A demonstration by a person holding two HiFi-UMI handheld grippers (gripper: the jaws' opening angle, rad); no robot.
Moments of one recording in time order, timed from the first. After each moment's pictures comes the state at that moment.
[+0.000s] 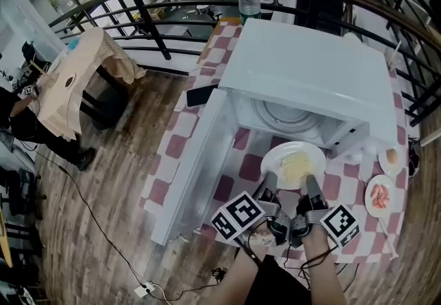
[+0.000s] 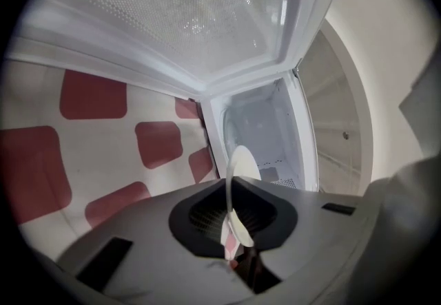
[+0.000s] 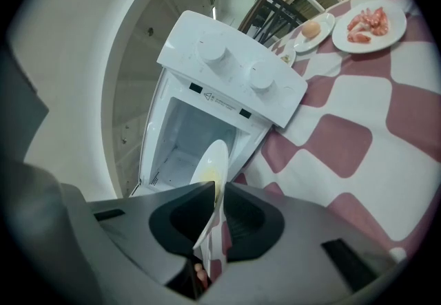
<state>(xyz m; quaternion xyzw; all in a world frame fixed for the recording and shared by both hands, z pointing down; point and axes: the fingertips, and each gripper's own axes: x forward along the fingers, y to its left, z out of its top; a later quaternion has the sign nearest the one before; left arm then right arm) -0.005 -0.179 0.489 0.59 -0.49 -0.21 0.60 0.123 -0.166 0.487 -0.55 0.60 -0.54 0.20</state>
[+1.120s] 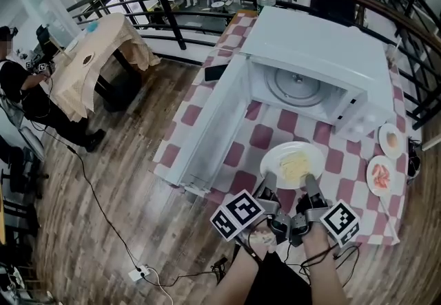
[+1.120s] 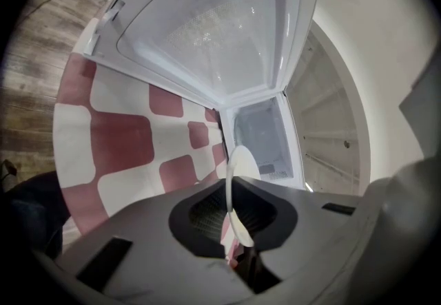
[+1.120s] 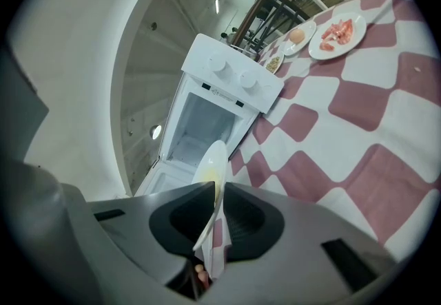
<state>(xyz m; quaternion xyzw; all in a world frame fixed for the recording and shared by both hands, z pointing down) -0.019 -0.069 0.487 0.56 -0.52 -0.23 0.60 0.105 -0.074 0.478 -0.50 0.63 -0.55 0.21</state>
